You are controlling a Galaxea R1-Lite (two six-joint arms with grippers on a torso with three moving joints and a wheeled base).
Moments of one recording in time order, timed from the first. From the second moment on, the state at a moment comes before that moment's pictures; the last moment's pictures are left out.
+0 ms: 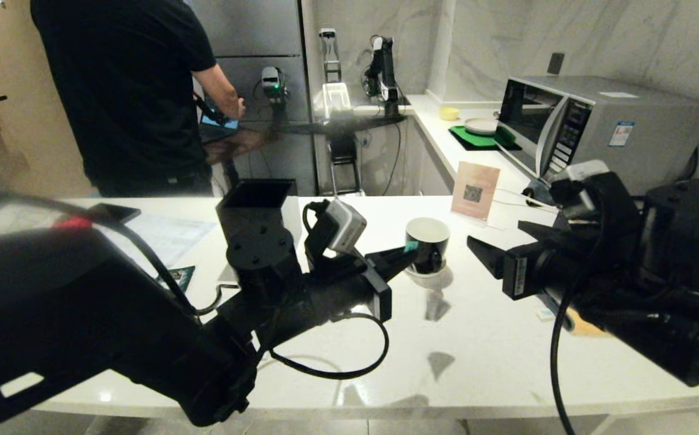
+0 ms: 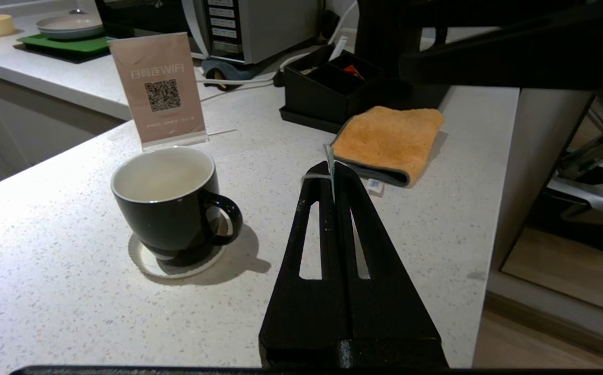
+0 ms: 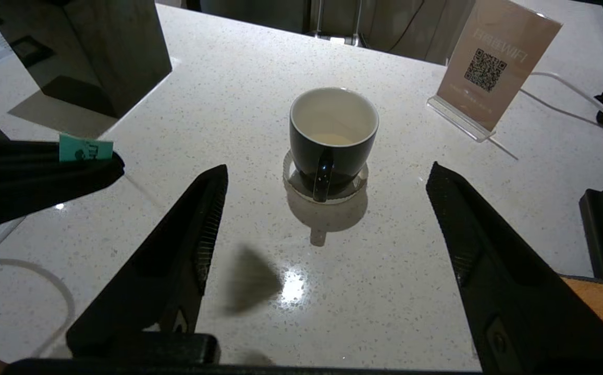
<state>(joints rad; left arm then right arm) -0.71 2.05 -0.75 -1.41 -0.34 -0.05 0.65 1.51 -0.66 -0.71 -0.35 0.01</state>
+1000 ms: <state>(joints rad) -0.74 2.05 -0.73 -1.42 -0.33 -0.05 0.54 1.34 -0.49 -0.79 -0.36 0.01</state>
